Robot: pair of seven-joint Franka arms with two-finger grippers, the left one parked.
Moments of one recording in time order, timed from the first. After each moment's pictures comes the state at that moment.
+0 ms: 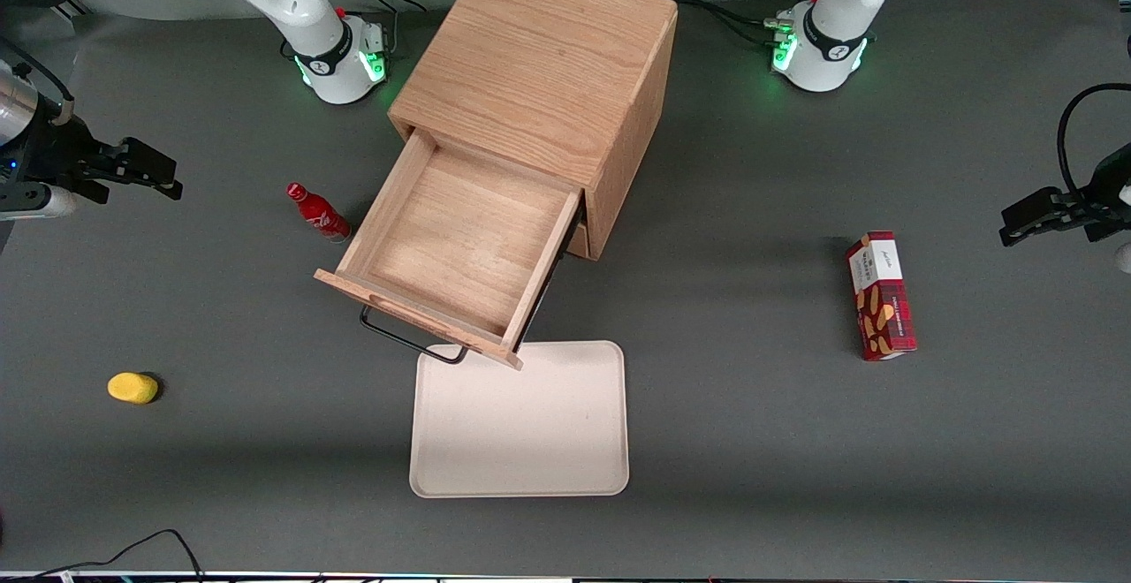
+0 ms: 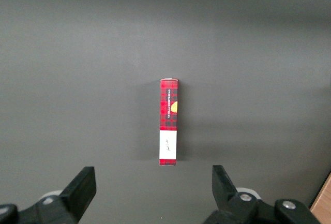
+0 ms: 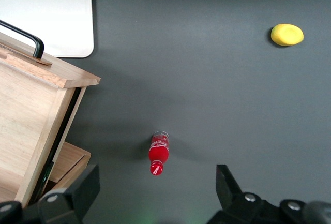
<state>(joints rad) -0.06 -0.07 0.07 -1.67 0.00 1.57 0.00</state>
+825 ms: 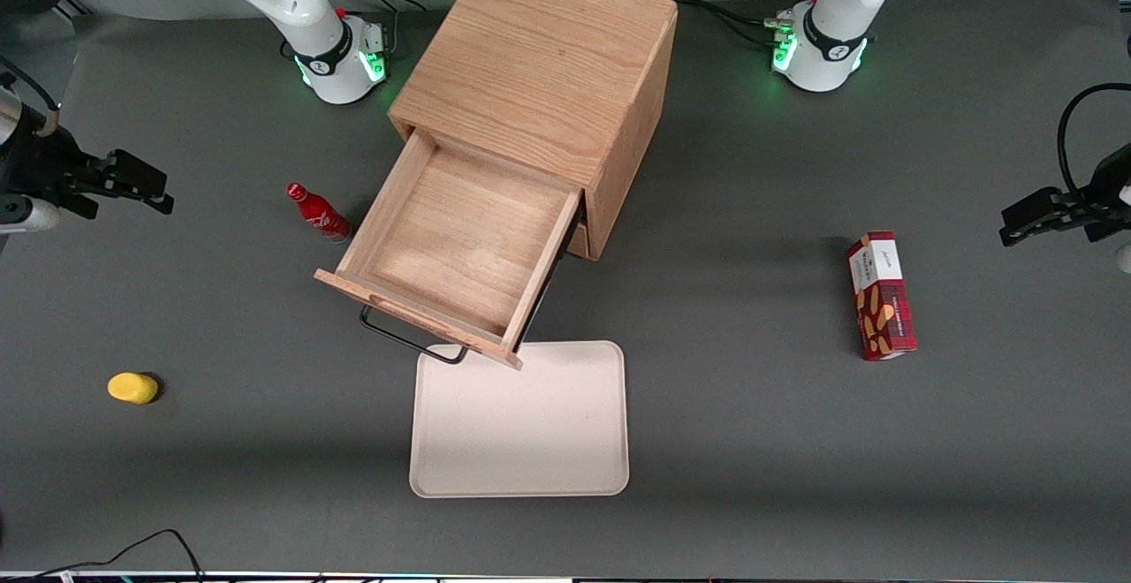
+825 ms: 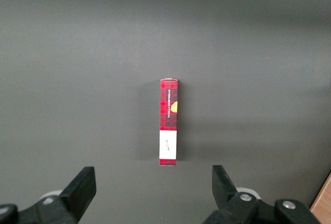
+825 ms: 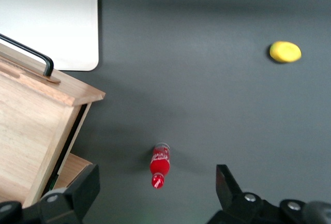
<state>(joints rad) -0.05 0.02 0.08 -1.55 0.00 1.57 -0.02</state>
